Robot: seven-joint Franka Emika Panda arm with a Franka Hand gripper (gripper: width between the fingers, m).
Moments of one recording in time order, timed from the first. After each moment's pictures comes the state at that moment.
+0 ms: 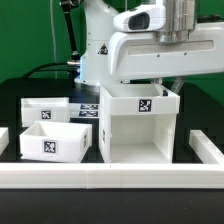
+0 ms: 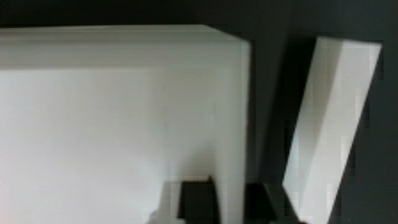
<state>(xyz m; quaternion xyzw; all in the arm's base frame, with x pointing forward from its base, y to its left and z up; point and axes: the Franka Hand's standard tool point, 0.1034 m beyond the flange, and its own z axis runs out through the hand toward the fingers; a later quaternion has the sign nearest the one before) 0.563 0.081 0.097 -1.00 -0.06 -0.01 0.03</state>
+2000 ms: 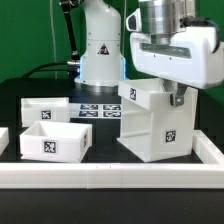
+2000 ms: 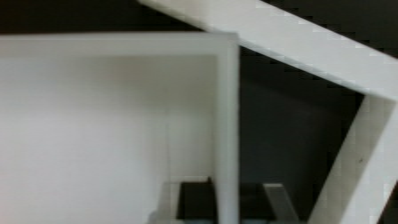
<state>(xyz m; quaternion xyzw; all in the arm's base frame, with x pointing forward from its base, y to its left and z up) 0.568 0.091 0.097 -0.79 0.60 0.05 0.07</state>
